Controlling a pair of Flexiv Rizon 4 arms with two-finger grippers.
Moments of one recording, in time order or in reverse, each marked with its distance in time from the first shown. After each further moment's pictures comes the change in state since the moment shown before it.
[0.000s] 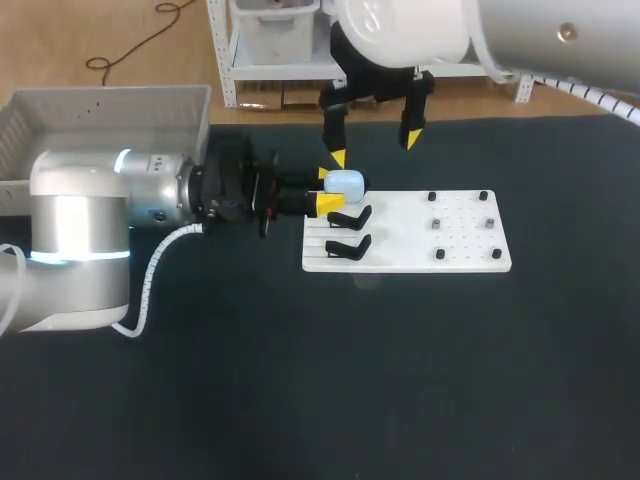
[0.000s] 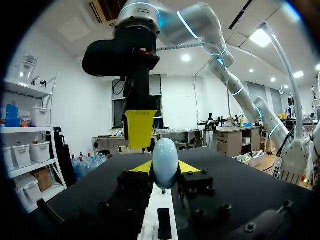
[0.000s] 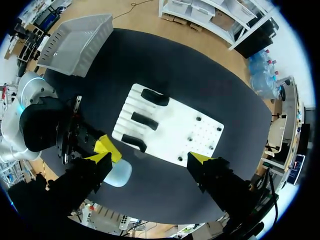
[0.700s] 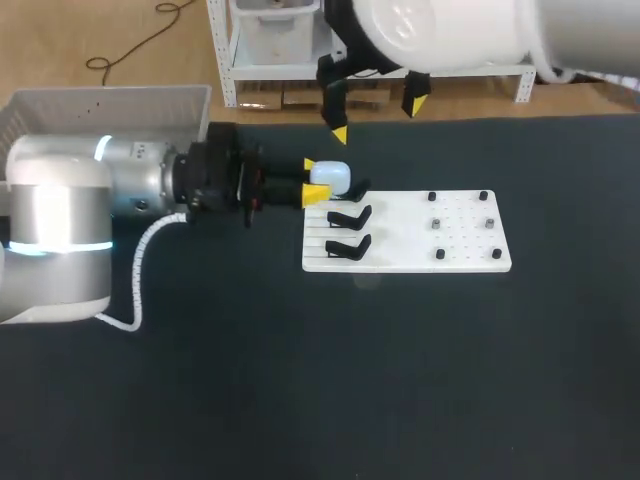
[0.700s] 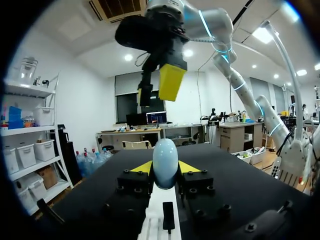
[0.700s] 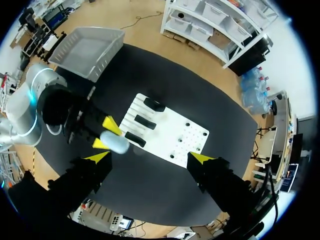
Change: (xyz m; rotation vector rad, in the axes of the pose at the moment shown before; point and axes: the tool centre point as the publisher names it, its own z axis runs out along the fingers) left arm -0.013 0.007 -0.023 -0.035 0.064 -0.002; right arm 0.023 0.011 -0.062 0.059 -0.131 -0.084
